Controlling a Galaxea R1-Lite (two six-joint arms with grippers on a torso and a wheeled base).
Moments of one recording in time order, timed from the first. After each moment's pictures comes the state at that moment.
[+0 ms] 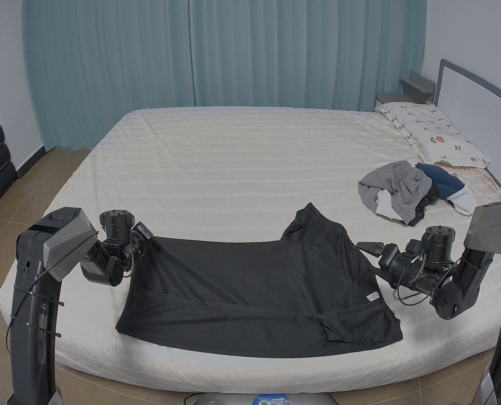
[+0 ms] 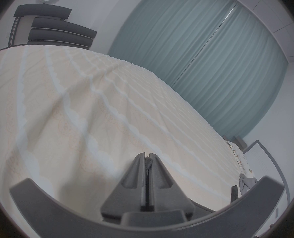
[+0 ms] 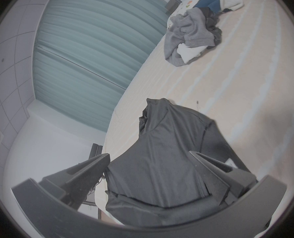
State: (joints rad) left arm -0.03 2.64 -1.35 -0.91 0.12 -0.74; right arm 0.14 2.25 -0.55 -1.34 0.32 0.90
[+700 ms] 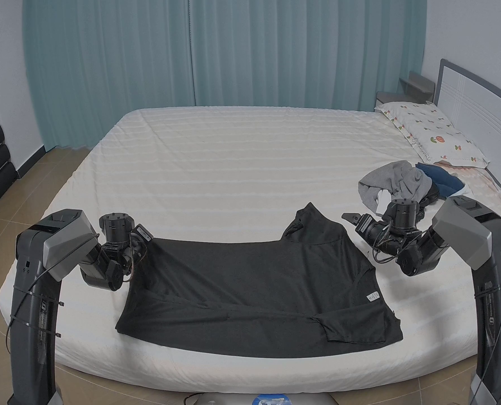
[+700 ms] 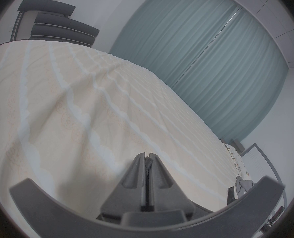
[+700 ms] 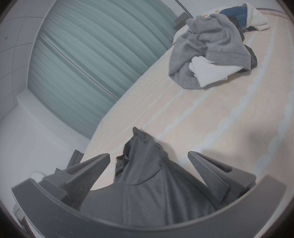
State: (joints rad) left arm -0.03 2.63 -1.29 -0.97 0.11 -0.78; right arm 0.12 2.56 -1.31 -0.92 0.18 0.75
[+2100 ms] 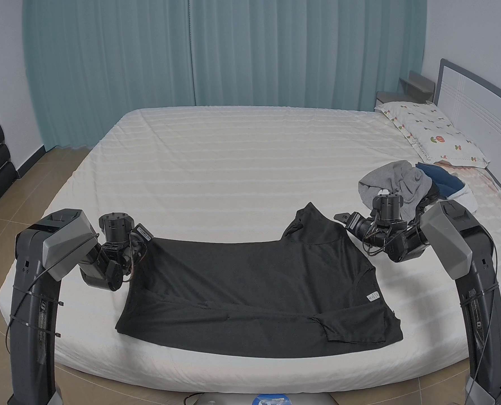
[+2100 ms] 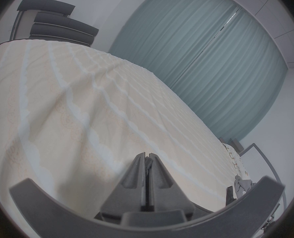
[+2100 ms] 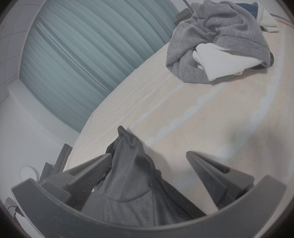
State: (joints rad) left arm -0.03 2.62 -1.28 -0.98 0.11 -0.78; right arm 0.12 2.72 -1.70 -0.60 0.15 0.68
